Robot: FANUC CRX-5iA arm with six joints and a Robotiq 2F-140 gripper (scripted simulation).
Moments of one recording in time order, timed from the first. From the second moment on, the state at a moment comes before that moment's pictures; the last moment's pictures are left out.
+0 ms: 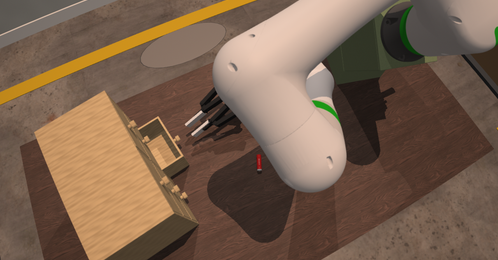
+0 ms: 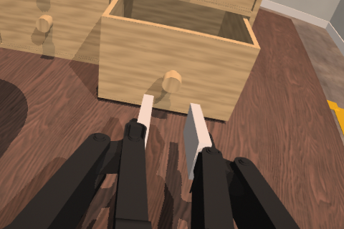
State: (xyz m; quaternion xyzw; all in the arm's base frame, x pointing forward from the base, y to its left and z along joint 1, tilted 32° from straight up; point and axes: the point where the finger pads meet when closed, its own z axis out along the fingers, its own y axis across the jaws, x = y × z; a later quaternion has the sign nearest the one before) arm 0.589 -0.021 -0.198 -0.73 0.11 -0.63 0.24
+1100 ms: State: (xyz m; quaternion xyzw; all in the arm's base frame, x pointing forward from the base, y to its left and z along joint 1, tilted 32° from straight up) arm 0.520 -0.075 -0.122 -0.75 0.11 -0.61 0.24
